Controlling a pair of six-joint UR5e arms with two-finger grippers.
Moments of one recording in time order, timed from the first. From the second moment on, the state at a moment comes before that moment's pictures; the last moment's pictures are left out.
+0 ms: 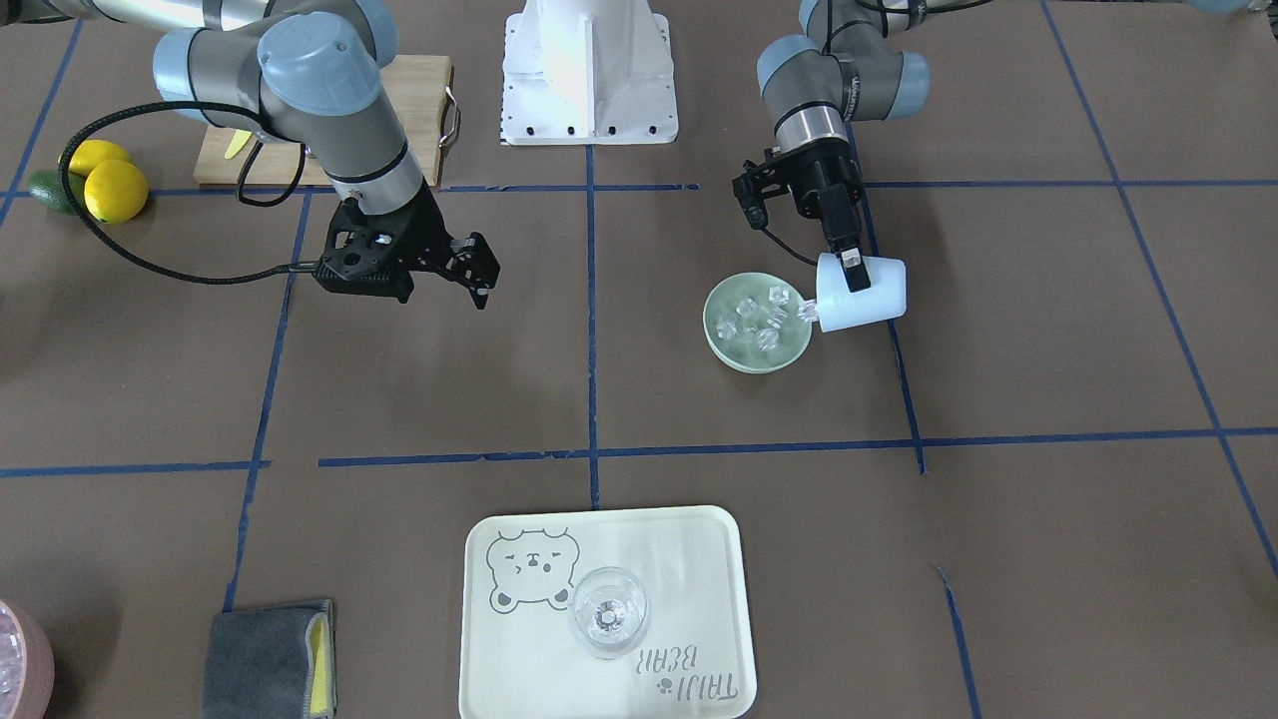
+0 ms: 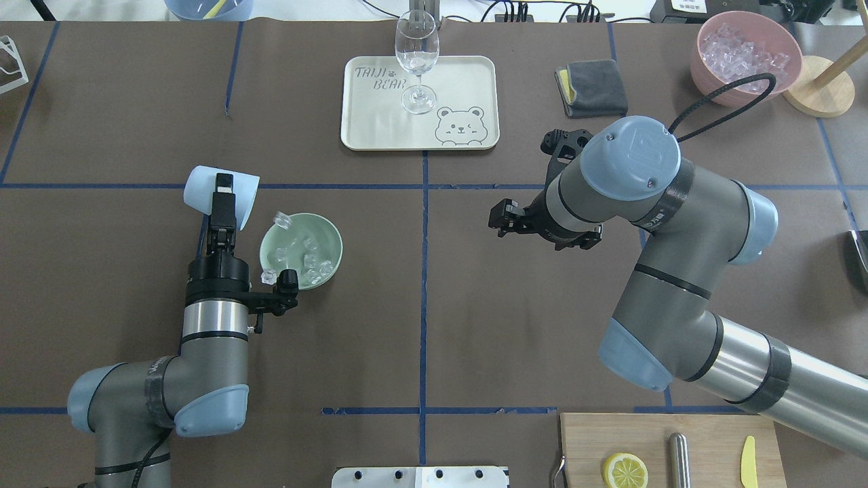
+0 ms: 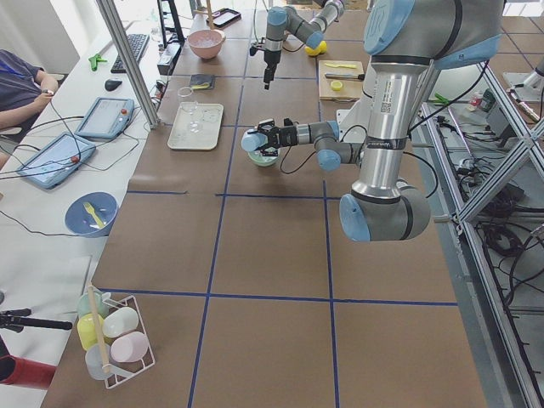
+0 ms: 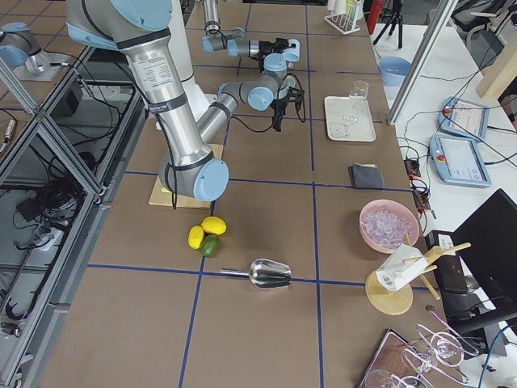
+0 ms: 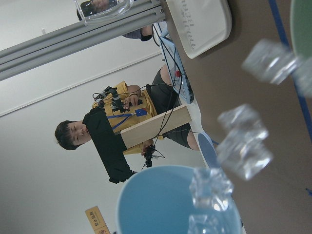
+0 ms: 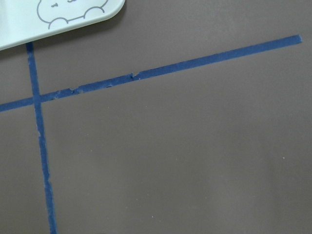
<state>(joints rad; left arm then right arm) -0.22 -1.79 -1.75 -2.01 -0.20 0.50 0.61 -1.10 1.84 -1.46 1.91 1.38</state>
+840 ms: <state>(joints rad) -0.22 -1.79 -1.76 -2.03 -0.20 0.49 0.61 -1.10 1.84 -1.46 1.91 1.38</state>
